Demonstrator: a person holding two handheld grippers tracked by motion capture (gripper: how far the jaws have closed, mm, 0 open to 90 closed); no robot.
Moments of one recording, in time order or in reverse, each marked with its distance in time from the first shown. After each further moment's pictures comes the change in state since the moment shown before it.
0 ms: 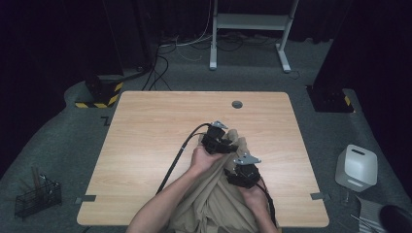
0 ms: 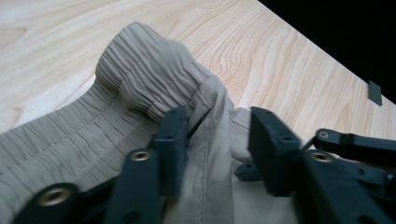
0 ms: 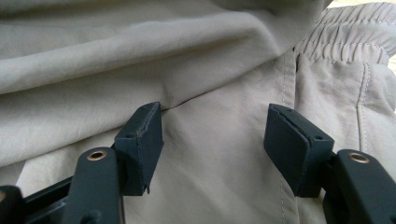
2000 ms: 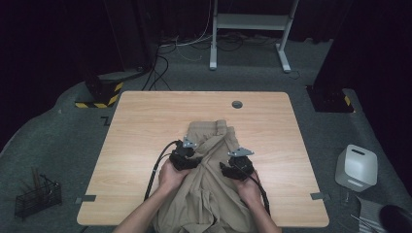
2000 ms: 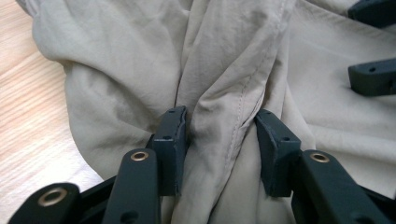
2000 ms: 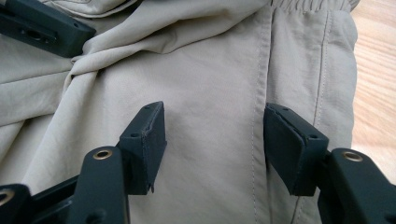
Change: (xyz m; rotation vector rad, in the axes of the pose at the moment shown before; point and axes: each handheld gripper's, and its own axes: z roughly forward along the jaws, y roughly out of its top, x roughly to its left) left arm 0.033 -0.093 -0.054 0.071 0.349 0.012; right arm 0.003 0.023 0.020 0.026 -0.013 0.038
